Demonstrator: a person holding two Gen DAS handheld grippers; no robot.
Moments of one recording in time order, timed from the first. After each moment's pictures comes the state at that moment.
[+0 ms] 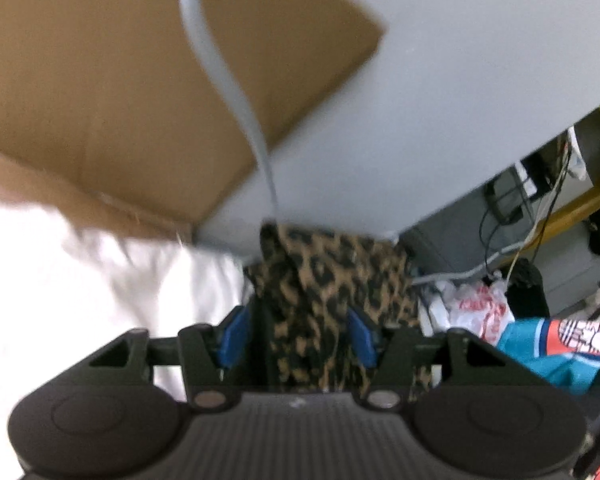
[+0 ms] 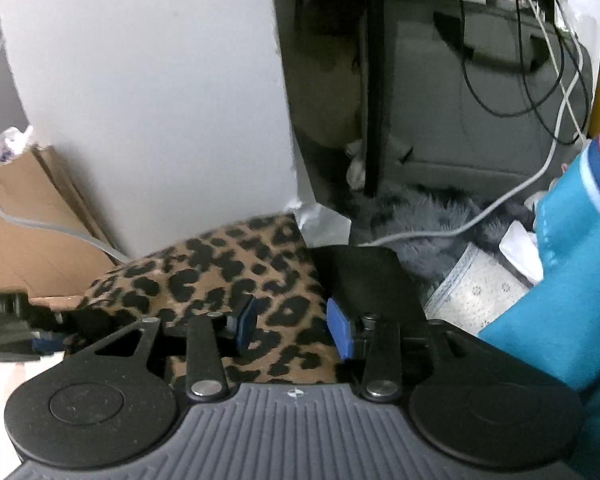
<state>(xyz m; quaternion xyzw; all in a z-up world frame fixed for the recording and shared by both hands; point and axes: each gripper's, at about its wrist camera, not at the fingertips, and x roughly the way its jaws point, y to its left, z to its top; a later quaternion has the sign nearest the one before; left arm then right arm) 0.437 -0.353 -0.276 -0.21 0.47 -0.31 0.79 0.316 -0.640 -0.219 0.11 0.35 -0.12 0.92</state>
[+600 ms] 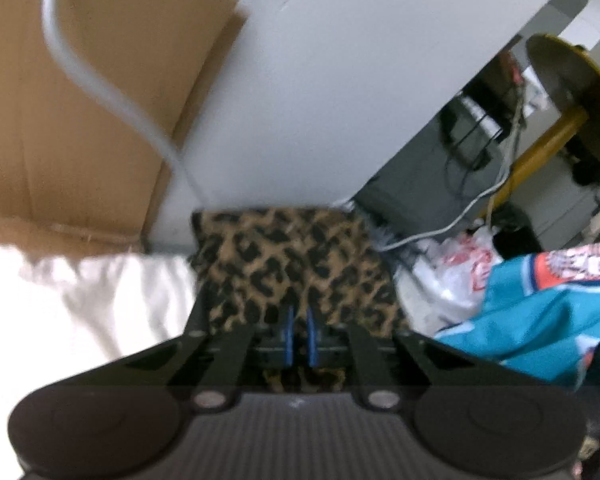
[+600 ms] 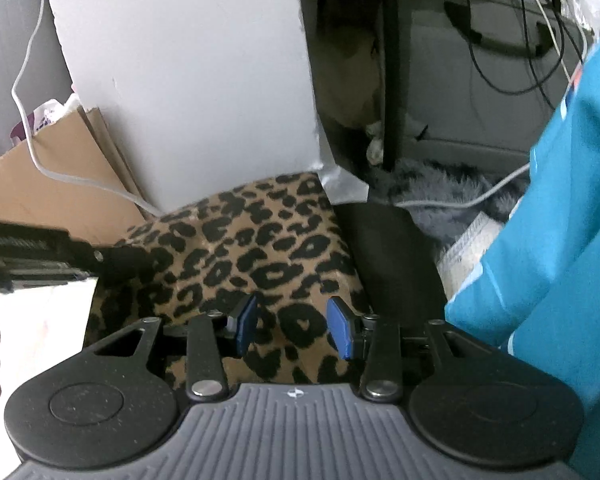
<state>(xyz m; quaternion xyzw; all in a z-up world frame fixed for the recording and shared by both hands) 0.408 -0.390 -0.273 -0.13 0.45 -0.37 0.80 0.276 -0.629 -0.232 0.12 0.36 -0.08 0.92</state>
